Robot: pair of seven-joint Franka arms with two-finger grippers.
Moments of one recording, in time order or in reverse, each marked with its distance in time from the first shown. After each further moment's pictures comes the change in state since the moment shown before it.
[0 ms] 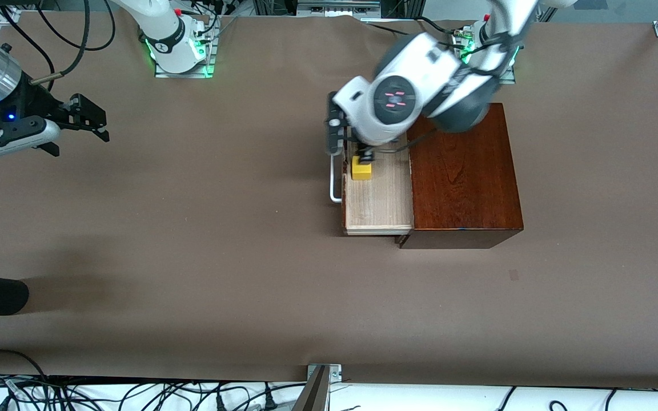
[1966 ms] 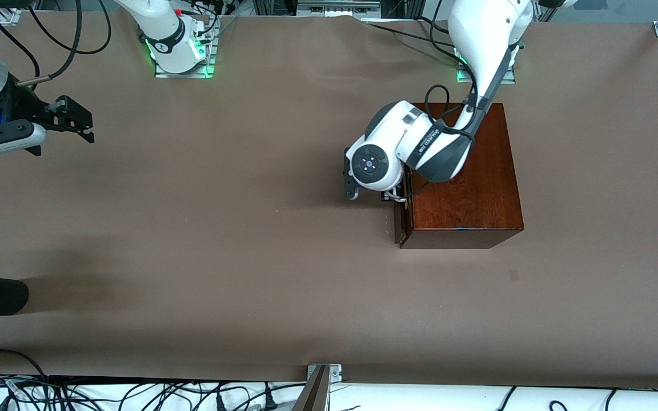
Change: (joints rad) left arm 0.039 0.177 0.051 0.049 0.244 -0.112 0.006; right arm -0.147 0.030 0.138 0.055 -0.062 -0.056 0.000
